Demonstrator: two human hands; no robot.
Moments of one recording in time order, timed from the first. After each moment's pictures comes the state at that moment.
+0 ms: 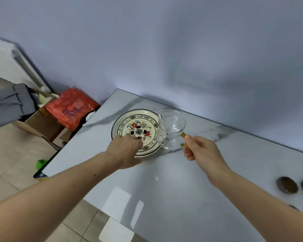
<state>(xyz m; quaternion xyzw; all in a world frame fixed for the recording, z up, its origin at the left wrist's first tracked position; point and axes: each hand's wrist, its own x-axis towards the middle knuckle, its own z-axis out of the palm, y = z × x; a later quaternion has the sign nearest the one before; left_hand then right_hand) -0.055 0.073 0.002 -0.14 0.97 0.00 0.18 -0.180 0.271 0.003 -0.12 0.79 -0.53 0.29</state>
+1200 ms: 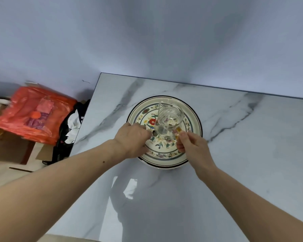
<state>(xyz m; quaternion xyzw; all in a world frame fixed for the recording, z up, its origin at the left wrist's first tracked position) -0.109 -0.122 -0.125 0.06 0.98 0.02 0.21 -0.141 0.074 -0.138 0.05 0.81 -0.55 0.22</state>
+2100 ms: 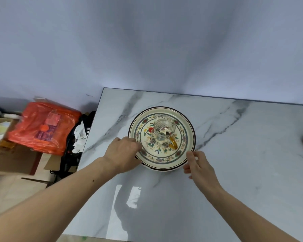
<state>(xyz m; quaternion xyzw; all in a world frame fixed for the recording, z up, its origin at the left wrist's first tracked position) -0.066 -0.131 -0.085 0.02 0.98 0.05 0.21 -0.096 0.113 -0.098 0.08 0.84 -0.47 0.27</state>
